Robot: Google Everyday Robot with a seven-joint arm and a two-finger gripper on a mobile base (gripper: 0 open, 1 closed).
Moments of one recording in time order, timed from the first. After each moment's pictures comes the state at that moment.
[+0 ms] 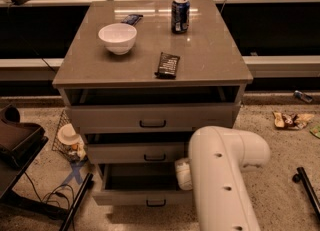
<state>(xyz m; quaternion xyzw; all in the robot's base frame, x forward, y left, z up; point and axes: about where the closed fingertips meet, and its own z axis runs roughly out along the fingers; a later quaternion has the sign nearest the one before) 0.637 -0.133 0.168 -0.75 0.63 -0.18 0.11</state>
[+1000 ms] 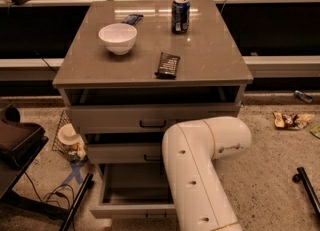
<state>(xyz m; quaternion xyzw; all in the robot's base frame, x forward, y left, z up) 0.565 -0.214 0.151 -0.76 0.63 -0.13 -0.02</state>
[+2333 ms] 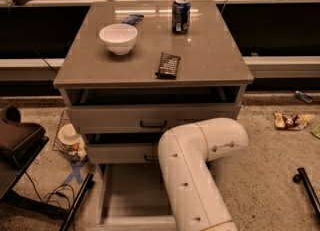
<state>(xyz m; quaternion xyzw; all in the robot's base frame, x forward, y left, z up) 0.466 -0.239 0.130 -0.74 0.67 -0.03 -0.04</state>
